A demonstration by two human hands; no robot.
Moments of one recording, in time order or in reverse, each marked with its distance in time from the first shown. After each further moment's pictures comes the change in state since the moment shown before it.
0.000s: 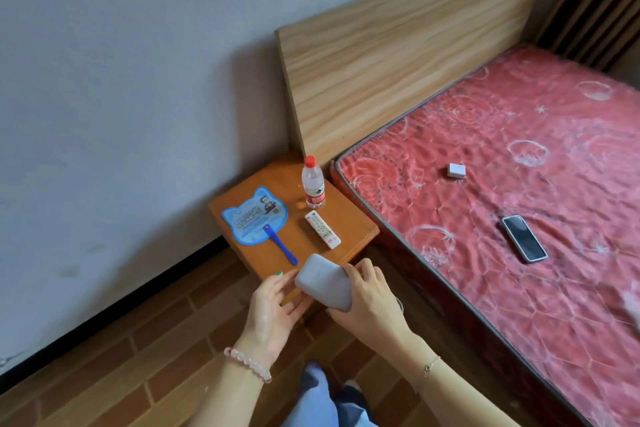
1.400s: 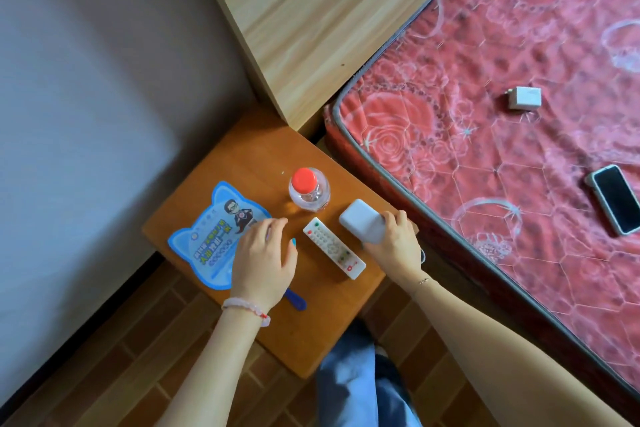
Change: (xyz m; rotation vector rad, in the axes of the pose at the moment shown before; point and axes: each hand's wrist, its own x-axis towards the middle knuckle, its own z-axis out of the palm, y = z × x) left_hand 0.343 0.083 0.013 1.851 -0.068 0.724; right_hand 0.290 0.162 0.165 0.102 -0.076 0.598
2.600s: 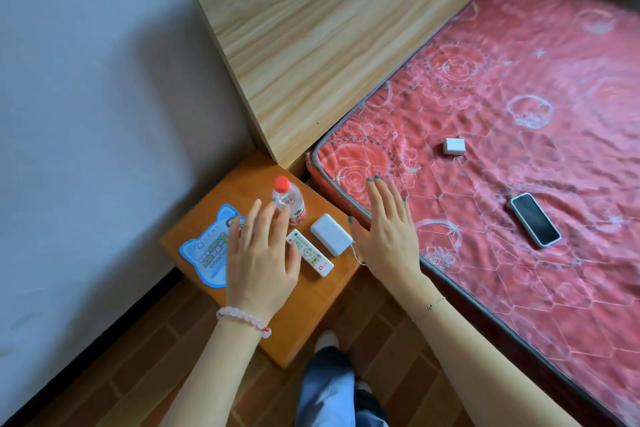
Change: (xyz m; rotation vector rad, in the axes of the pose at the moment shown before) left_hand -0.095 0.114 -0.104 0.315 0.282 0.169; right_hand -0.125 -0.033 -0.155 -0.047 0.430 -0.393
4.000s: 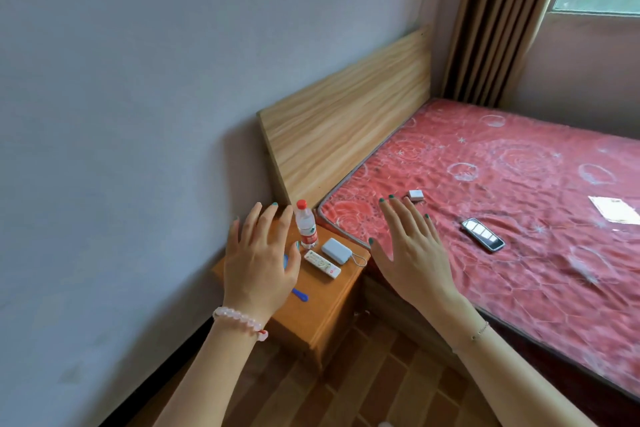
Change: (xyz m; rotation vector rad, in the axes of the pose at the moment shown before) left_hand -0.233 0.018 -0.203 0.041 0.312 0.132; right_hand -0.269 -0.100 -0.190 -0.134 0.293 -0.114
